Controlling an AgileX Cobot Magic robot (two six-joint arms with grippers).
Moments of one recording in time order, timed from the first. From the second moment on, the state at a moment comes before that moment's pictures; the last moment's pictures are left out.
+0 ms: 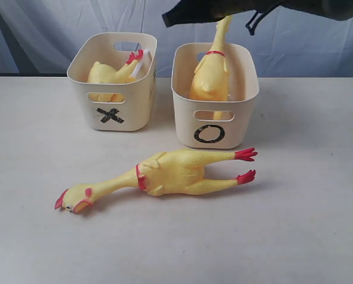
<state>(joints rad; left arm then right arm) -0.22 0.52 -0.62 -0.26 0.70 0.34 0.49 1.94 -1.70 -0.09 0.32 -0.15</state>
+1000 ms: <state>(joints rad) -0.22 0.52 -0.62 -0.26 0.70 0.34 0.77 1.91 -1.56 0.23 0.61 -0.93</state>
